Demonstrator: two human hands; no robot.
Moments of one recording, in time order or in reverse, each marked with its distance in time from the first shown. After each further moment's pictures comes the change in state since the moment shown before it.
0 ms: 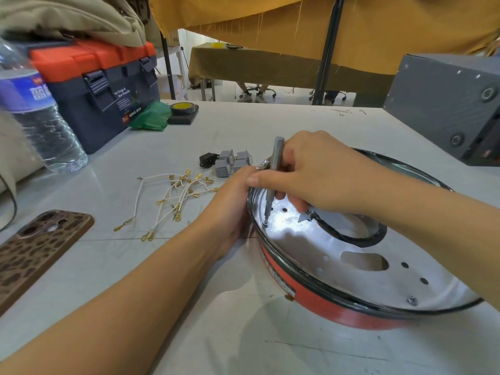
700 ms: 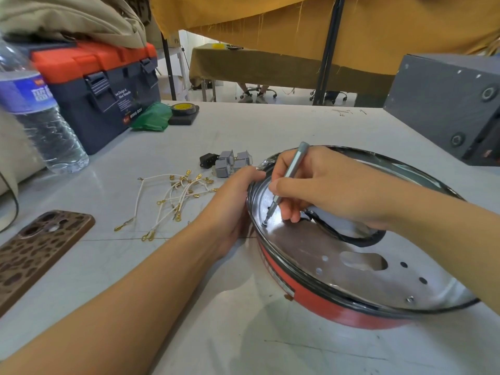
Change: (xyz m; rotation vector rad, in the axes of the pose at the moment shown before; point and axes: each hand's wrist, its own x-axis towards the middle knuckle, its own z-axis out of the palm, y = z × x) left_hand -0.003 0.004 0.003 0.002 0.044 -0.120; right_hand -0.011 0.021 0.005 0.511 -0.163 0.075
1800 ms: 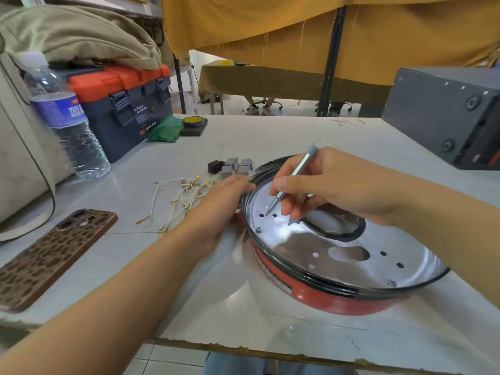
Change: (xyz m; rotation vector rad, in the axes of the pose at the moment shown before) left_hand -0.027 0.010 -0.006 0.235 0.210 0.044; right_hand -0.027 -0.012 -0.006 0.136 -0.031 0.003
